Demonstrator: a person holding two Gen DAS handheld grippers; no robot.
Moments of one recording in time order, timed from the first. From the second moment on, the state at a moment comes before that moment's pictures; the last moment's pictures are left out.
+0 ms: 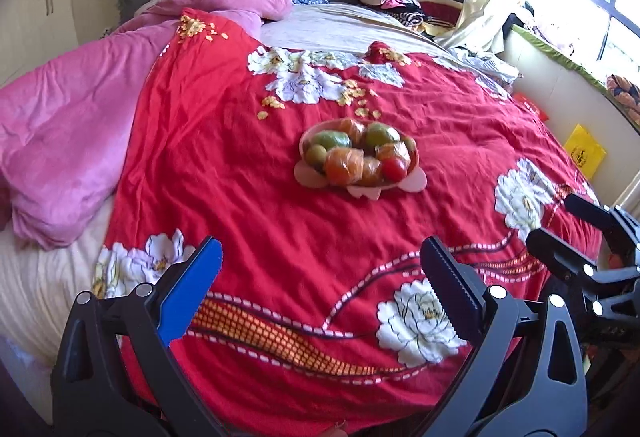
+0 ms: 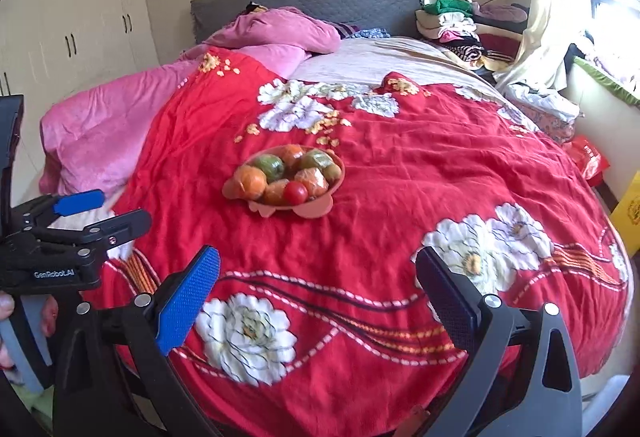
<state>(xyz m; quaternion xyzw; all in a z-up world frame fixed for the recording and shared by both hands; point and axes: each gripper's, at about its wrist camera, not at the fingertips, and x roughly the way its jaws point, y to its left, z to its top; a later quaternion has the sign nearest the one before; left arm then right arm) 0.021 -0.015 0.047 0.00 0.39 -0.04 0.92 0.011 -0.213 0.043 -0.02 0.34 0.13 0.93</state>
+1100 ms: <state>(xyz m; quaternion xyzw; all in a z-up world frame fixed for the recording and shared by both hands) 0.007 -0.020 0.025 0.00 0.41 -0.03 0.91 -0.003 -0.218 0.016 0.00 0.36 0.13 0.92</state>
